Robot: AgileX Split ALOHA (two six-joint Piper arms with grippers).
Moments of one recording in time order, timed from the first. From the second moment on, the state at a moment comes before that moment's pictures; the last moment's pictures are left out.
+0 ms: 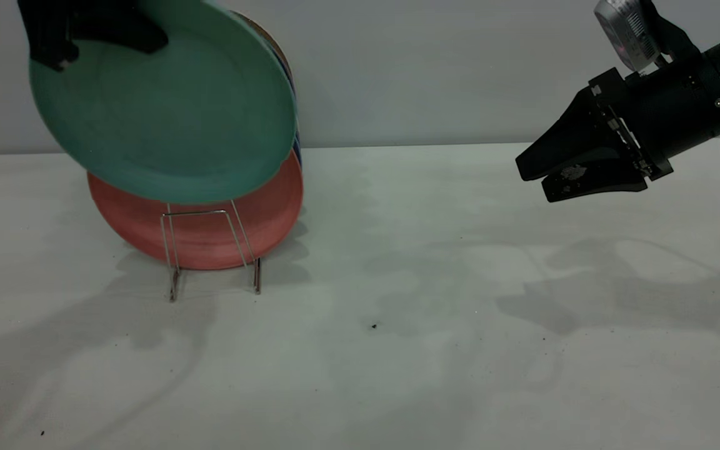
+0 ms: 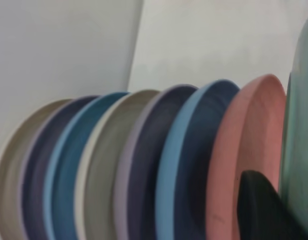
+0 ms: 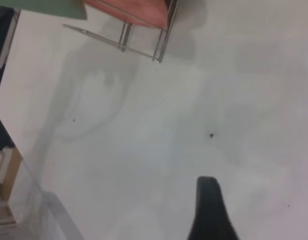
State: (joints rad) left arm -0.08 1.76 -1.22 -0.82 0.47 1.97; right arm -0.02 2.15 -1.25 1.24 0.97 -1.23
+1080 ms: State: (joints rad) left arm -0.08 1.89 -1.22 -0.80 0.42 1.97; right arm -0.02 2.15 -1.25 1.22 0.96 -1.23
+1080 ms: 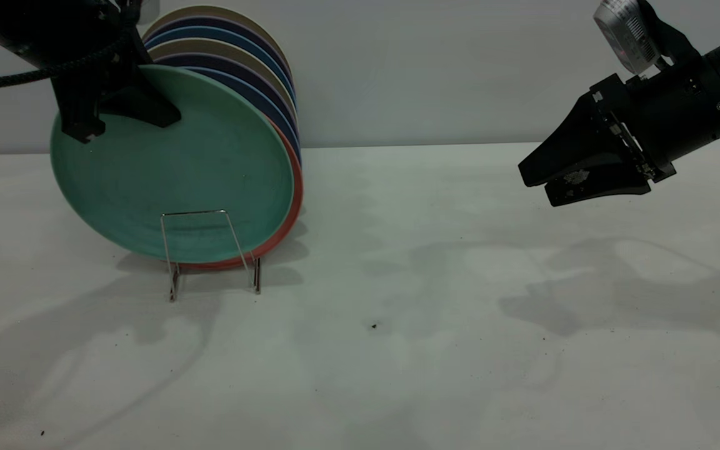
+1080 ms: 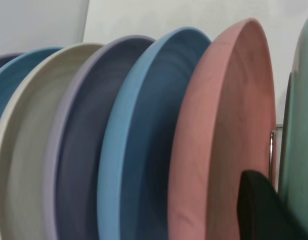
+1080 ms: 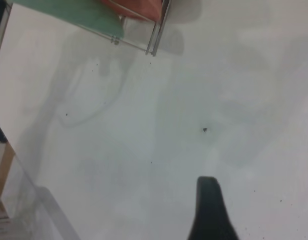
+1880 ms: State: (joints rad) left arm -0.08 1.82 -1.22 -0.80 0.47 1.97; right arm -0.02 2.15 -1.25 1.22 0.96 -1.23
